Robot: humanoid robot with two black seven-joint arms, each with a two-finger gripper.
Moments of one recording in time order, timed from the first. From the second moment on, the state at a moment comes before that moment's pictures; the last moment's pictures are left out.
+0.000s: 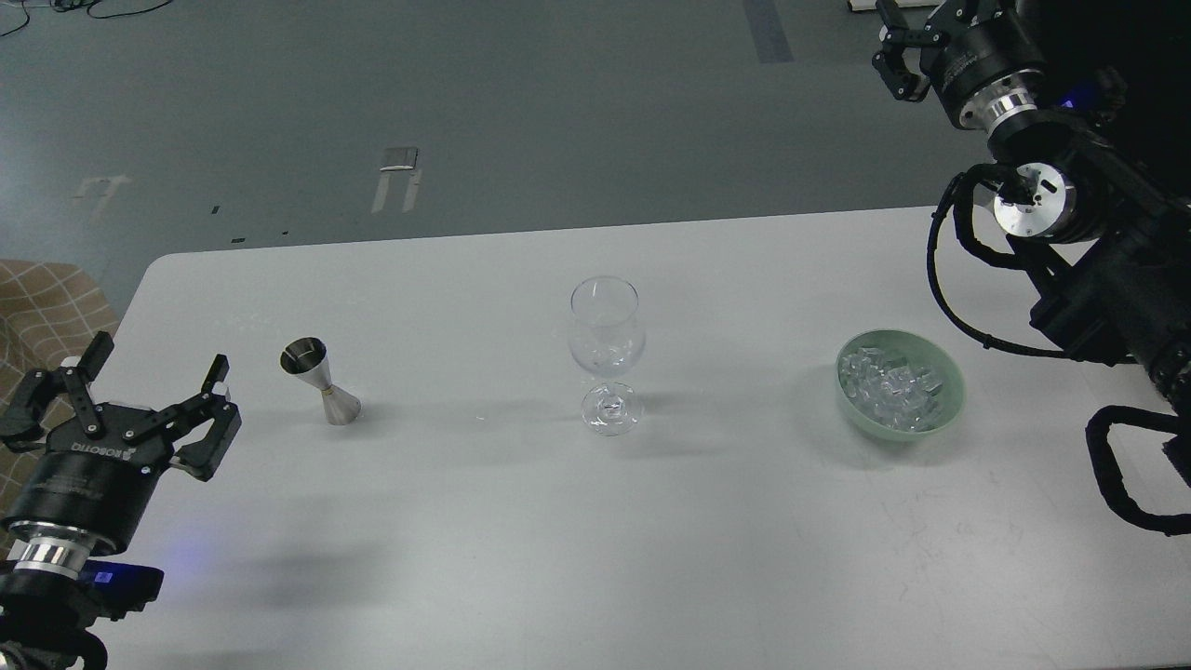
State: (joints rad) left arm 0.42 0.43 -1.63 -1.72 -0.37 -0.24 0.02; right arm 1.04 -0.22 0.85 0.44 -0.25 0.30 0.36
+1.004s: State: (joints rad) left arm 0.23 0.12 -1.54 -1.43 -0.11 -0.16 0.04; right arm 1.04 -0.22 0.84 0.44 -0.26 0.29 0.36
